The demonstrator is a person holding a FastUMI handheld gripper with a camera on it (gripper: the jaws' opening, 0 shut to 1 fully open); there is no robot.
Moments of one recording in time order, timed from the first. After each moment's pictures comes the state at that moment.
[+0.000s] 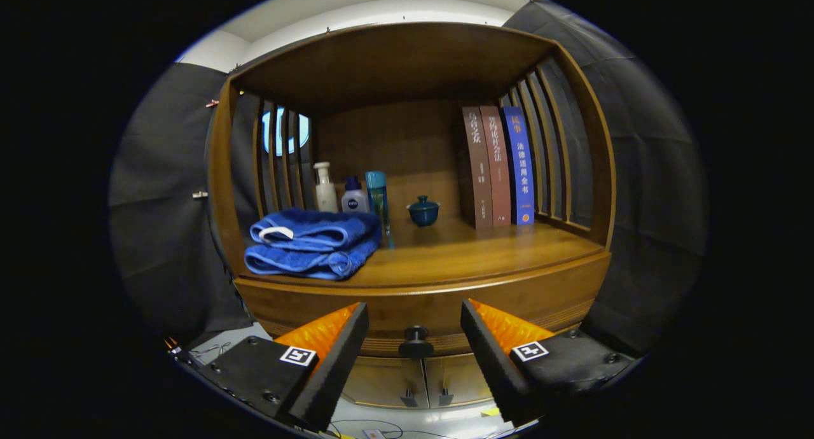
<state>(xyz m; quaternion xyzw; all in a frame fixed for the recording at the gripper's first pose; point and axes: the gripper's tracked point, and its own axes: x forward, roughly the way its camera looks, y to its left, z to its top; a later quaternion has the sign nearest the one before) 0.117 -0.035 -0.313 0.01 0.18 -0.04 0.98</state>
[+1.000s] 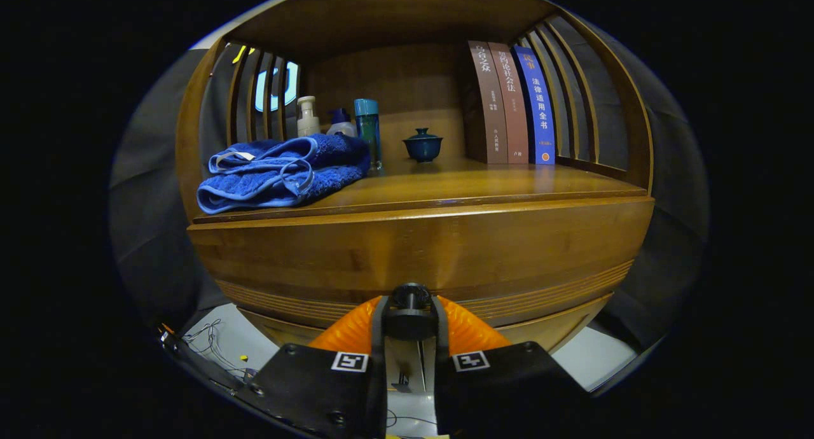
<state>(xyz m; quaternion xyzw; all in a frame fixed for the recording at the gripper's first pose) 0.131 -0.044 -0.396 0.01 0.27 -0.05 0.96</state>
